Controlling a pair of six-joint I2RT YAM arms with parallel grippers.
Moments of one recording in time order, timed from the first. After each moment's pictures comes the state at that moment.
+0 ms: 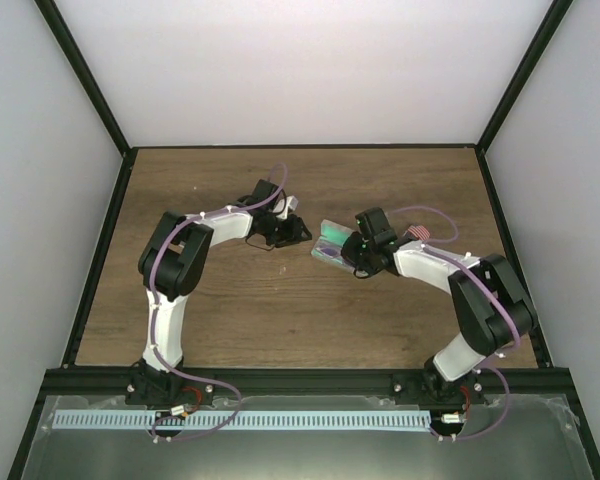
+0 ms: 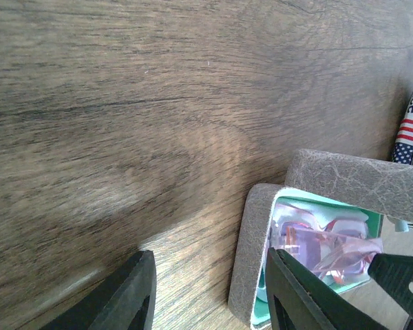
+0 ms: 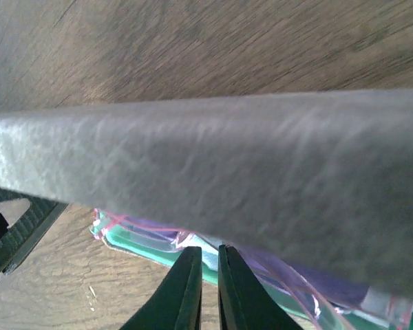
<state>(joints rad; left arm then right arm) -0.48 2.11 1.36 -0.25 0.56 -0.55 0.47 1.58 0.82 -0.19 -0.12 1.04</state>
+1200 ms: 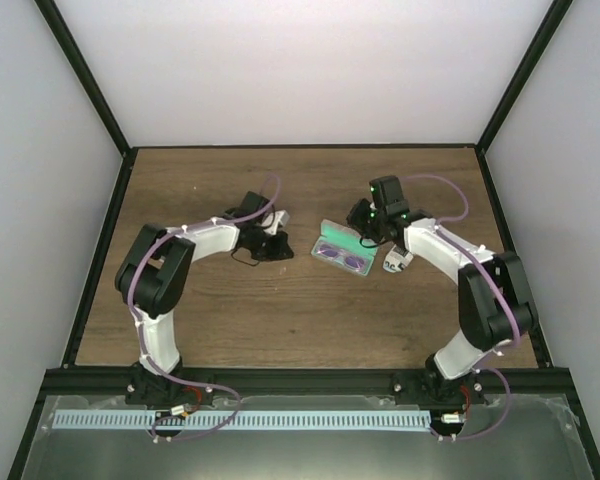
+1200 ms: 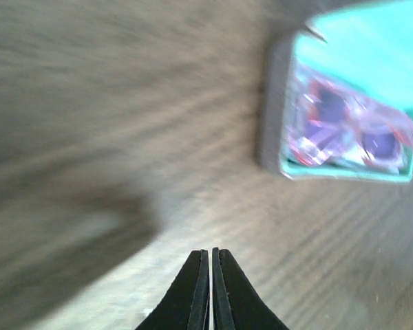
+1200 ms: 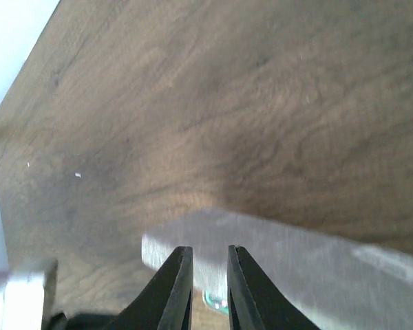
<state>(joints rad) -0.45 1.92 1.14 -0.31 0.52 -0.42 0.37 1.57 1.01 -0.24 -0.18 0.93</state>
